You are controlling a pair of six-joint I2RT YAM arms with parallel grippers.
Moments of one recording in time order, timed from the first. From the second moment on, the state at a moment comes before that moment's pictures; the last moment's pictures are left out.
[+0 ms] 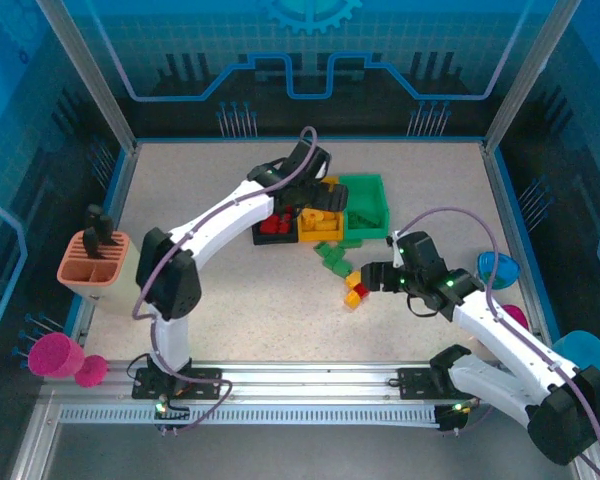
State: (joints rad) left arm -0.63 1.89 1.75 -0.70 -0.02 -0.42; right arm 0.48 0.93 0.64 -0.60 -0.03 0.40
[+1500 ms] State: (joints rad) left arm -0.66 1.27 0.94 -0.50 0.00 -0.48; right arm 0.63 1.61 0.93 -0.62 0.03 0.26
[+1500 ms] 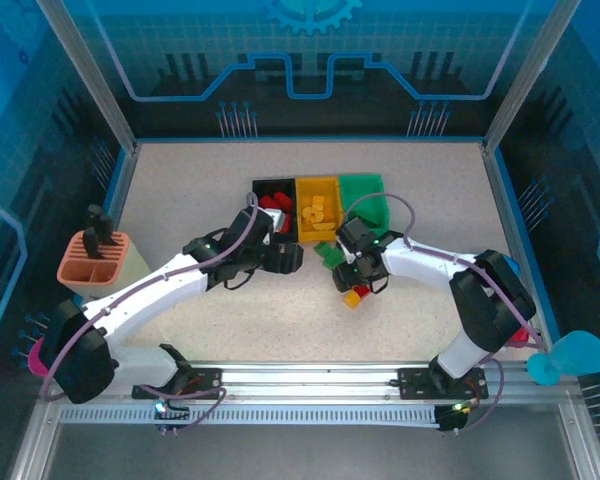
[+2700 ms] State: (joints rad) left arm -0.67 1.13 0.78 -0.49 -0.01 -0.54; right arm 0.67 1.57 1.29 -0.70 0.12 0.23
